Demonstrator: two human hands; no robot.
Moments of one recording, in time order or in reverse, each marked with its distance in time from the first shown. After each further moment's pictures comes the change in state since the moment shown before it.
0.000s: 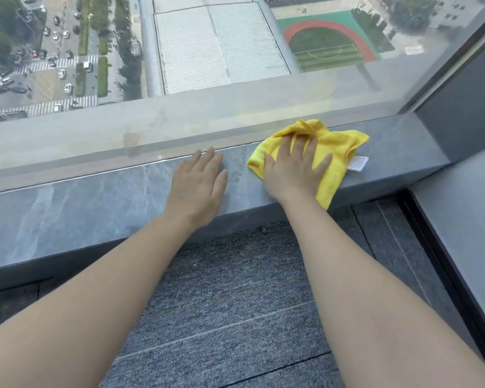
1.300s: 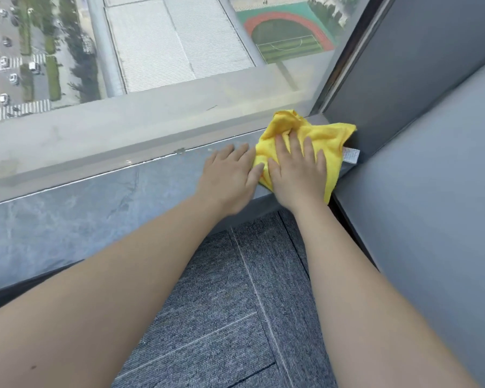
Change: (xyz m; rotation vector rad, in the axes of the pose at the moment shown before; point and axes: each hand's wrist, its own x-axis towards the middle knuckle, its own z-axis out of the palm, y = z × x) left_hand 0.069 0.174 0.058 0.064 -0.159 0.234; right_hand 0.039 0.160 -0.029 -0.016 0.108 -0.040
